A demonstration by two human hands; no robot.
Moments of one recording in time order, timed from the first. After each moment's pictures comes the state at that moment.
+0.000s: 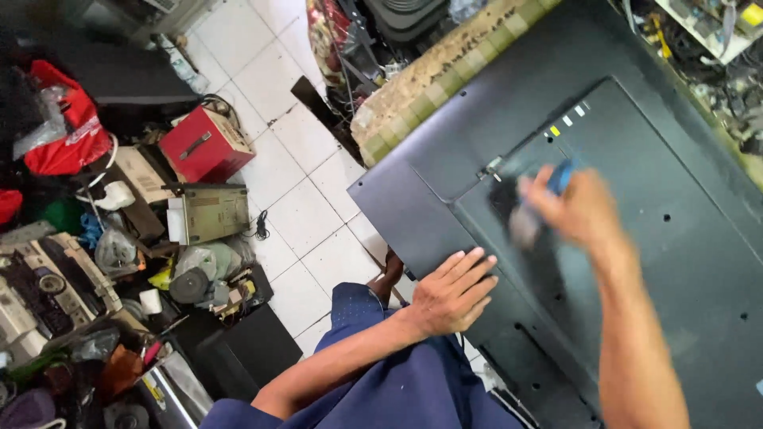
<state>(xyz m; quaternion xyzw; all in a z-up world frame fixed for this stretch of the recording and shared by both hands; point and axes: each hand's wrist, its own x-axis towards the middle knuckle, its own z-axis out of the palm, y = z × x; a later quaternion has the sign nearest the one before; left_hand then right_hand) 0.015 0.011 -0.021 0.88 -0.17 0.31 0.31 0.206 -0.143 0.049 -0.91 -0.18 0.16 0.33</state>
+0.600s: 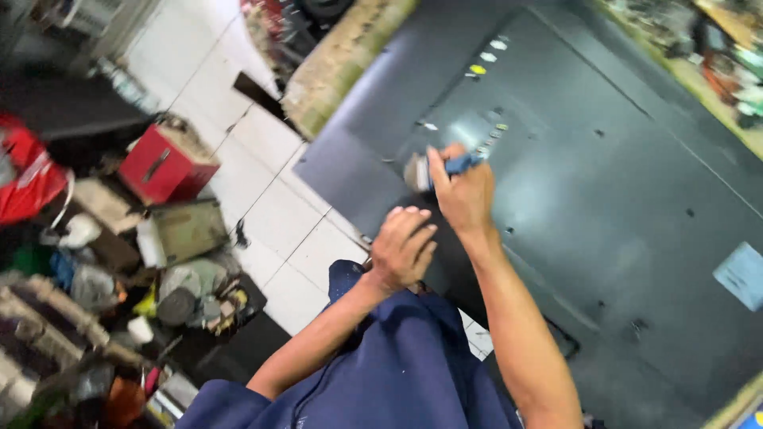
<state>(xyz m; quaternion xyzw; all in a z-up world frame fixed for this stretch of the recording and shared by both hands) 0.006 0.010 -0.045 0.84 -0.15 0.38 0.37 0.126 -0.116 -0.010 -0.91 -0.09 -0.09 0.40</state>
